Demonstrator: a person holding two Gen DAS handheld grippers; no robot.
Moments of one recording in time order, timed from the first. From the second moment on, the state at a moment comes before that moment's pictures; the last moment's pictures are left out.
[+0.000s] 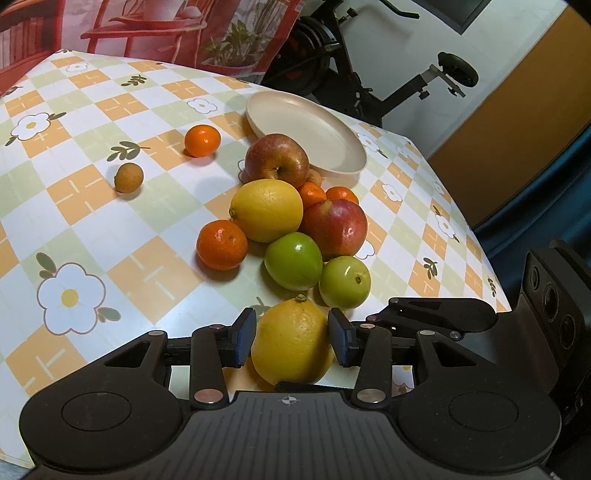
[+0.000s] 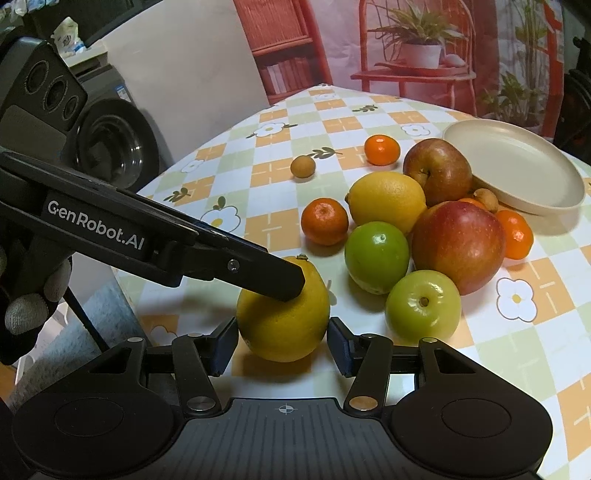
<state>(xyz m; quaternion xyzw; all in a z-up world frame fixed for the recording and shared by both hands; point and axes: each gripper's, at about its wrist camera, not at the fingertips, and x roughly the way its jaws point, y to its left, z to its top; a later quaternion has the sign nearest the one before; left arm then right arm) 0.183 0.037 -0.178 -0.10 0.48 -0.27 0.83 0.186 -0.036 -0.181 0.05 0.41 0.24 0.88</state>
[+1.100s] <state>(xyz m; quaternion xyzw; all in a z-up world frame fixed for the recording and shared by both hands) 0.259 -0.024 -0.062 -0.06 0.35 -0.31 0.88 0.248 -0.104 -0.078 -0.03 0.26 0.19 0.95</state>
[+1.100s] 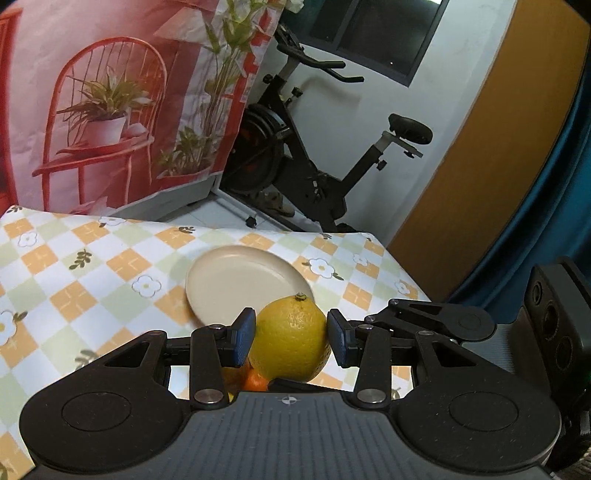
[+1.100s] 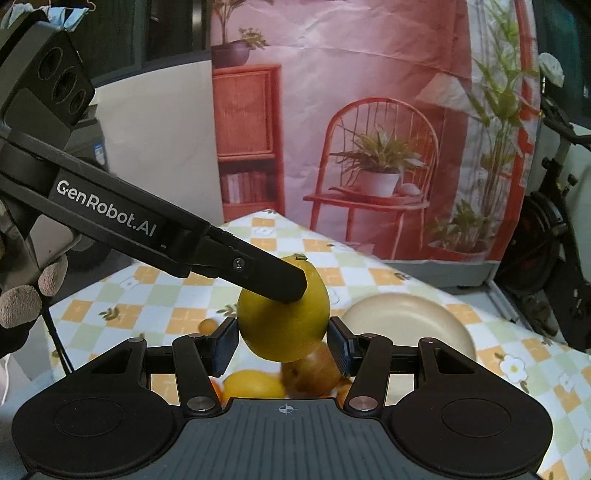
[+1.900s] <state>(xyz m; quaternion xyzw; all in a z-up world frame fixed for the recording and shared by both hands) 0.401 -0.046 -0.132 -0.08 0.44 -0.30 0.84 0.391 -0.159 -0.151 0.00 0.34 0.19 0.92</state>
